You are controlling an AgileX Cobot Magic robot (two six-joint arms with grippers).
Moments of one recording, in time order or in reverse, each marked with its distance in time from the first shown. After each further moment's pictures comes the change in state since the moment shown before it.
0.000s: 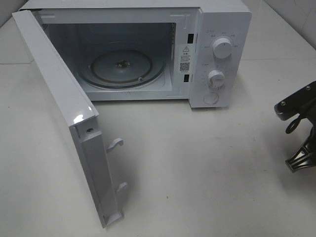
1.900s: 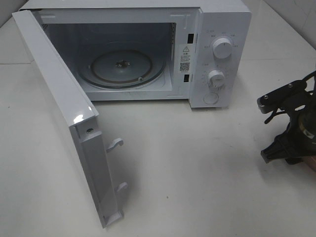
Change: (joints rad) left arm 0.000 0.000 0.000 0.001 0.000 0.000; right arm -0.002 0.067 -0.074 0.131 -0.131 -0.041
